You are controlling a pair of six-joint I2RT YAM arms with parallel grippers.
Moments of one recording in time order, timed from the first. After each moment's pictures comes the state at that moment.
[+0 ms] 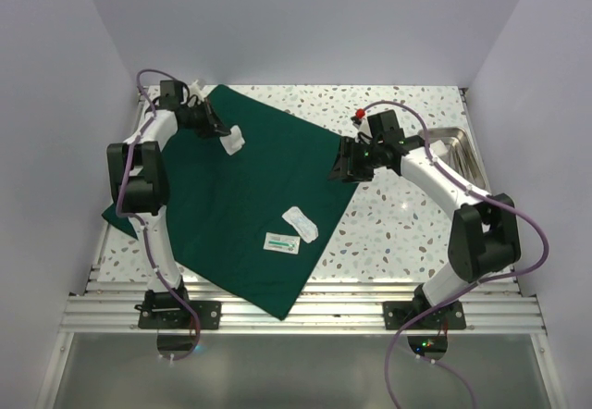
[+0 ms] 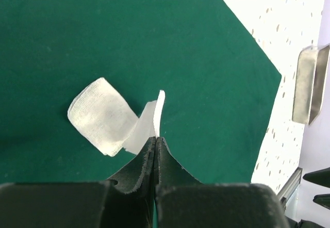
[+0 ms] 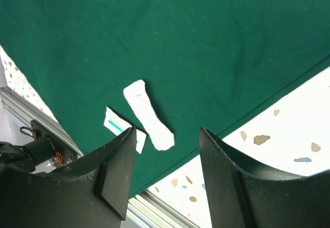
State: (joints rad) left arm 0.08 2.19 1.72 -0.43 0.68 -0.35; right arm 0.34 1.60 1.22 -0.55 -0.41 0.42
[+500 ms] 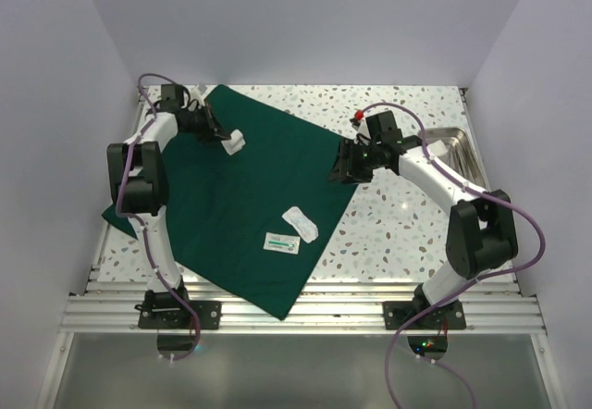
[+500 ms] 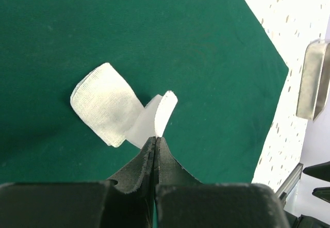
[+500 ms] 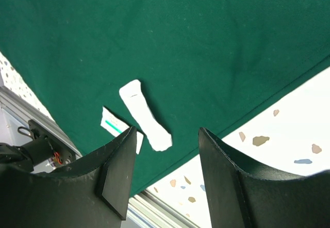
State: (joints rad) left arm 0.08 2.18 1.69 -0.45 0.67 -0.33; right arm 0.34 1.63 1.22 -0.55 -0.41 0.42
